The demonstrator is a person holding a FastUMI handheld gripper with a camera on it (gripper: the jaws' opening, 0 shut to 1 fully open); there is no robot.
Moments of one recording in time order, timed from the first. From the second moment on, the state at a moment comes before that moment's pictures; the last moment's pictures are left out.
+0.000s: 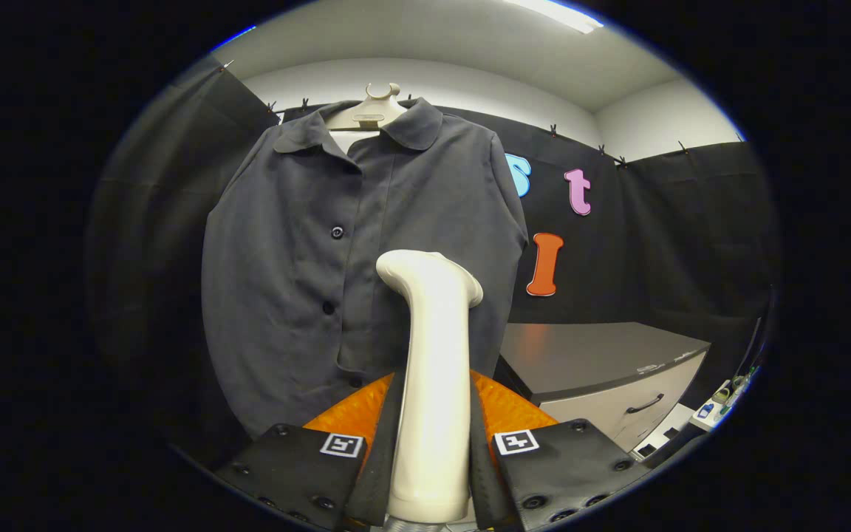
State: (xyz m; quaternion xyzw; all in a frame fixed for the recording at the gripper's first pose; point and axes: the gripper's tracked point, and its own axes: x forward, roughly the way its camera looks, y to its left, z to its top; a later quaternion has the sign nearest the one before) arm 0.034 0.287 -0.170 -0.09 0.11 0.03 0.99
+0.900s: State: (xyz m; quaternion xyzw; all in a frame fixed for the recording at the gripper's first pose) arm -0.015 0.271 -0.258 -0.09 0.21 0.02 0.97
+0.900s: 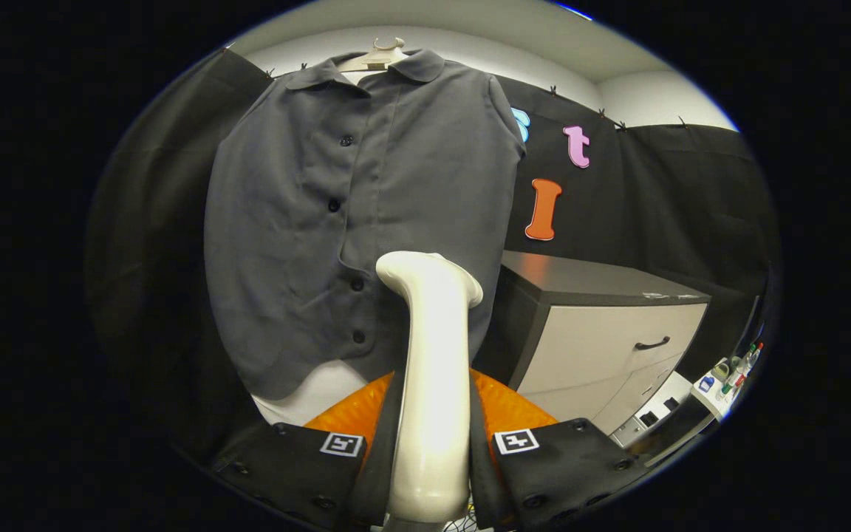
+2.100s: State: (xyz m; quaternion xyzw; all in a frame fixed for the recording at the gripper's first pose) arm -0.009 0.336 -0.126 -0.03 0.07 0.09 0.99
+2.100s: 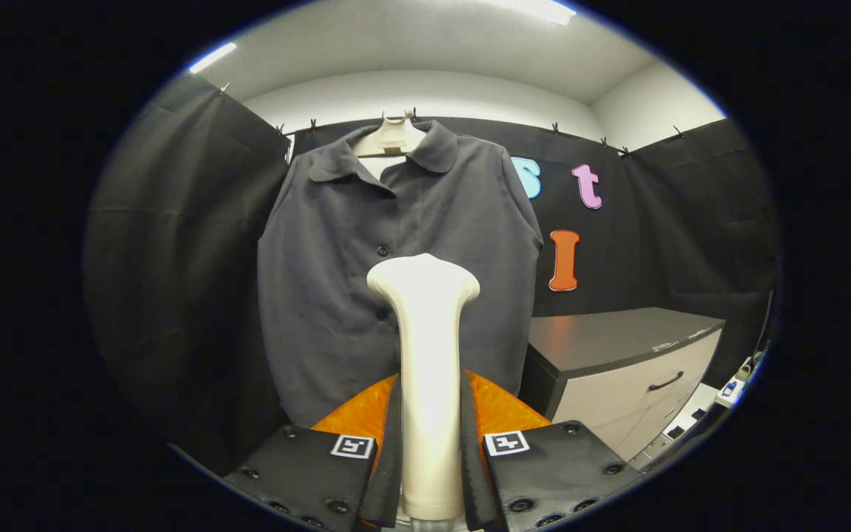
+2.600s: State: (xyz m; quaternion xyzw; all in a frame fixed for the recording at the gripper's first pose) arm 0.001 0.403 -0.050 -0.01 0.01 0.16 0.99
